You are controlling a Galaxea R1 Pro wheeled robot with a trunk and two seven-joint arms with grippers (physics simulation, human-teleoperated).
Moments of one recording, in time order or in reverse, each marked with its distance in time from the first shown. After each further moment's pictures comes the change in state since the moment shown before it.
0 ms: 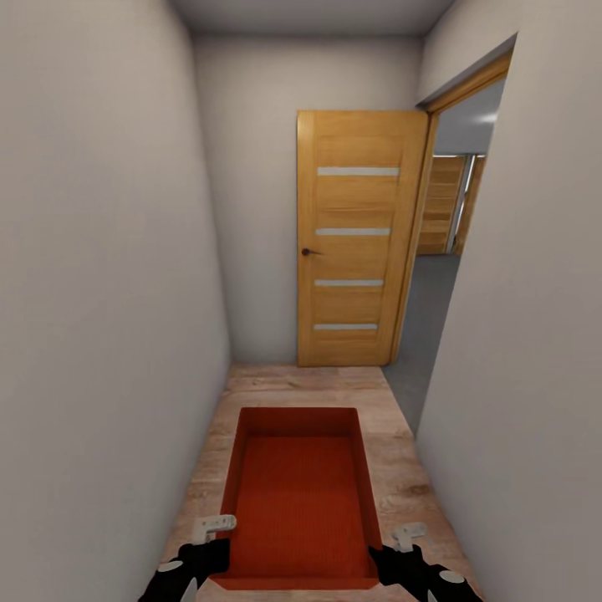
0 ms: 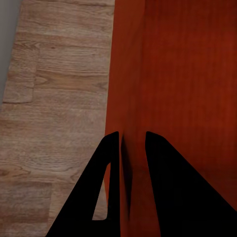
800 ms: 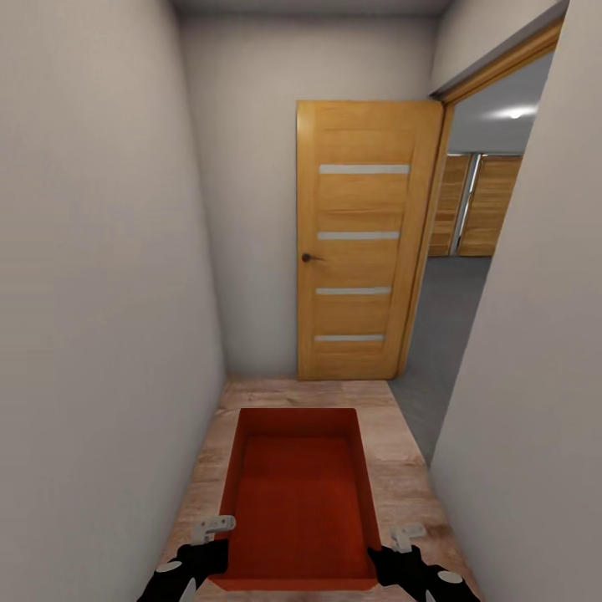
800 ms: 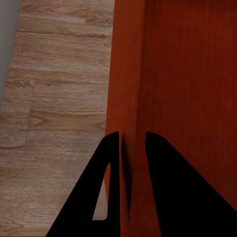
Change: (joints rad) left arm 0.000 0.004 0.000 0.003 -0.001 0.000 -0.003; right arm 0.000 0.000 0.030 0.002 -0.031 0.006 -0.012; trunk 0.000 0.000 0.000
